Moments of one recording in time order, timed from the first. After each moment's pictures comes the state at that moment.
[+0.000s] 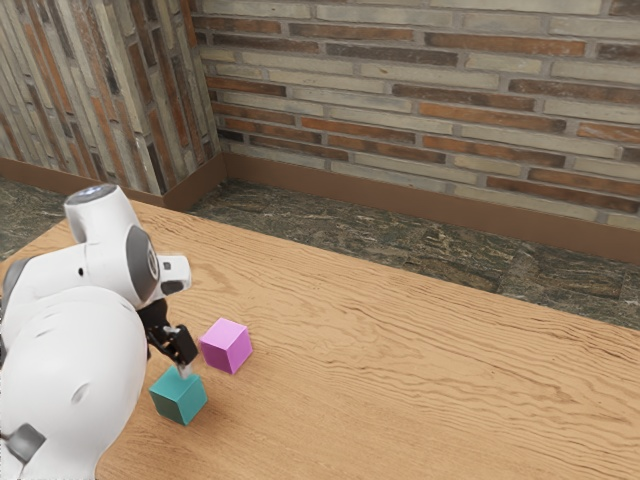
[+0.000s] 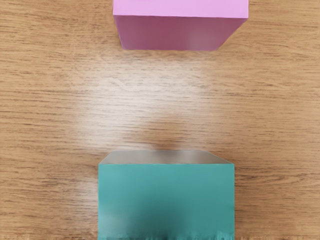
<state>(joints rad) 1.42 -0.97 -1.32 -2.54 -1.06 1.88 0.81</state>
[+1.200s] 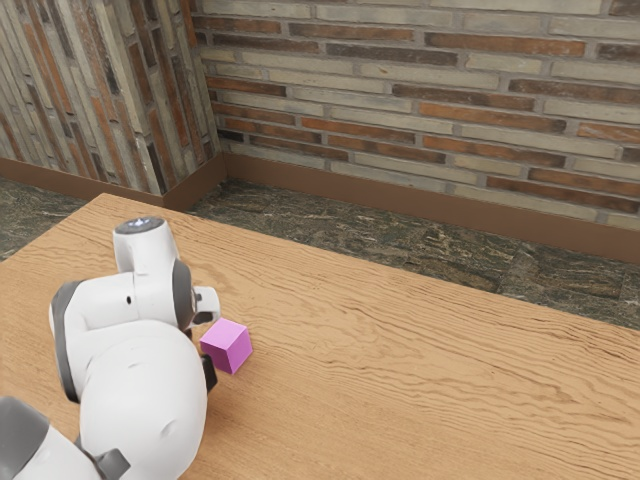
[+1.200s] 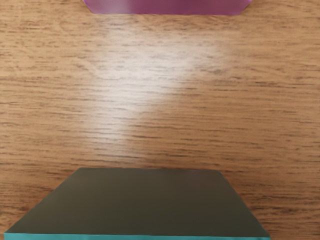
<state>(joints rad) 1.53 -1.08 -1.54 -2.48 -1.17 1.89 0.78</state>
